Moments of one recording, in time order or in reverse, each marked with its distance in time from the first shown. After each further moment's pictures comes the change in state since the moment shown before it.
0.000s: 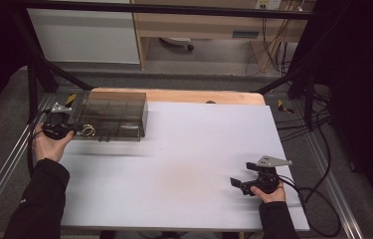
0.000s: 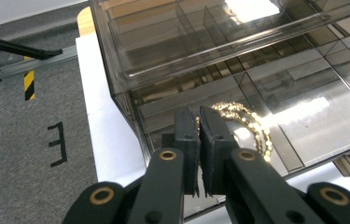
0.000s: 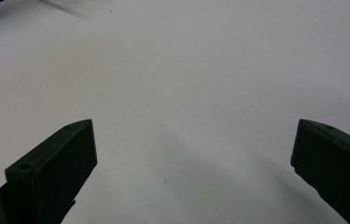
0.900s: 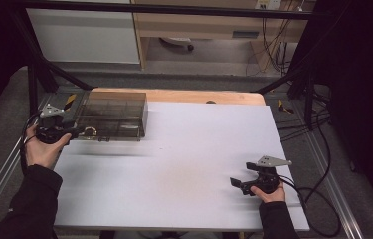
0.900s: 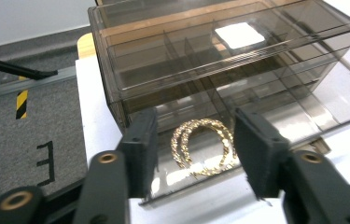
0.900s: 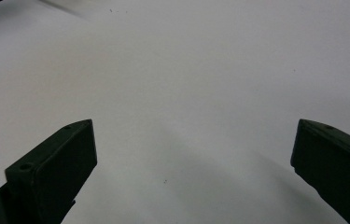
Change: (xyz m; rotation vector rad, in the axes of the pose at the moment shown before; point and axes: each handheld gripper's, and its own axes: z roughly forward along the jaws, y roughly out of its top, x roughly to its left) left arm -0.009 -0.008 -0.033 -0.121 -0.036 -0.024; right arm 0.000 0.000 0.000 0.002 -0.001 0.001
